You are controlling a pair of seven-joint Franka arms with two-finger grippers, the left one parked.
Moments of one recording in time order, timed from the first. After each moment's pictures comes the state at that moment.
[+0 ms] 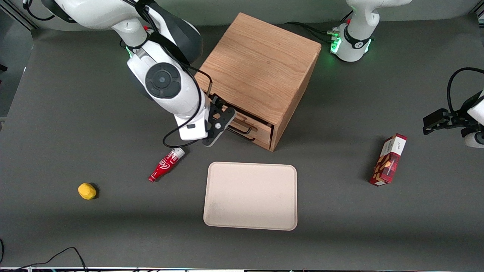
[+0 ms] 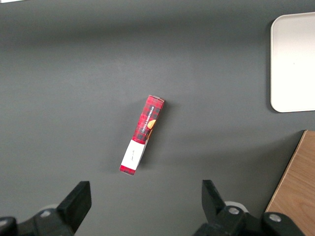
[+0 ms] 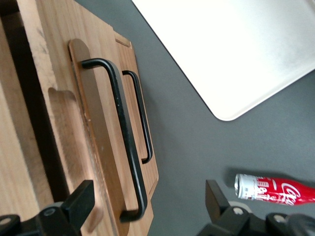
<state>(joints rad) 0.14 0.57 0.65 -1.29 -0.15 1.68 -0.12</state>
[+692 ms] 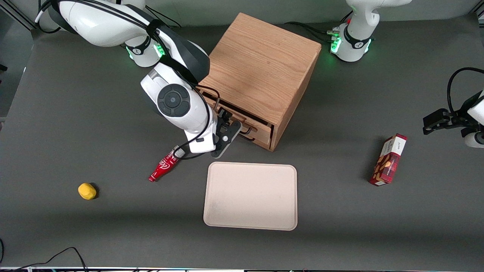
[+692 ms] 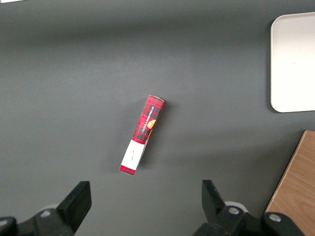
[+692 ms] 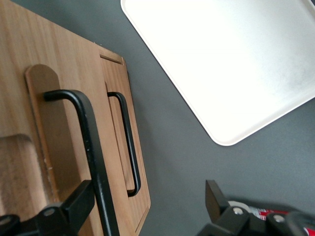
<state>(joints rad) 0.14 0.66 0.66 -1.29 -0.20 1.80 -0.13</state>
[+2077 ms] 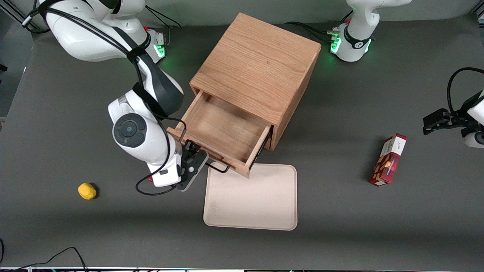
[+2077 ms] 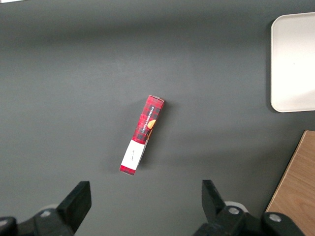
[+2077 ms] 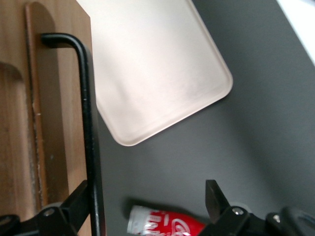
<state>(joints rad) 0.12 0.69 0.47 -1.19 -0.25 1.88 -0.45</state>
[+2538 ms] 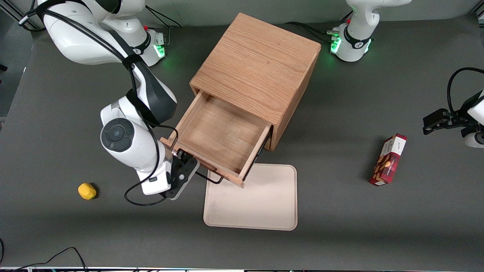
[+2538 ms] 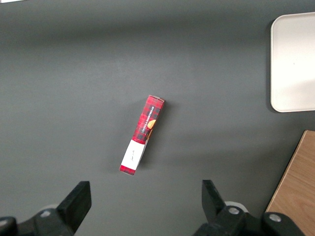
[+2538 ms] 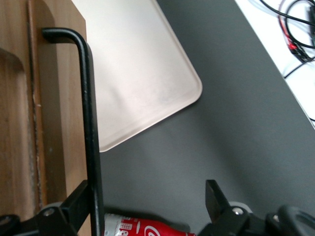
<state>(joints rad) 0.12 0.70 0.39 -1.19 -0.21 1.96 -0.49</state>
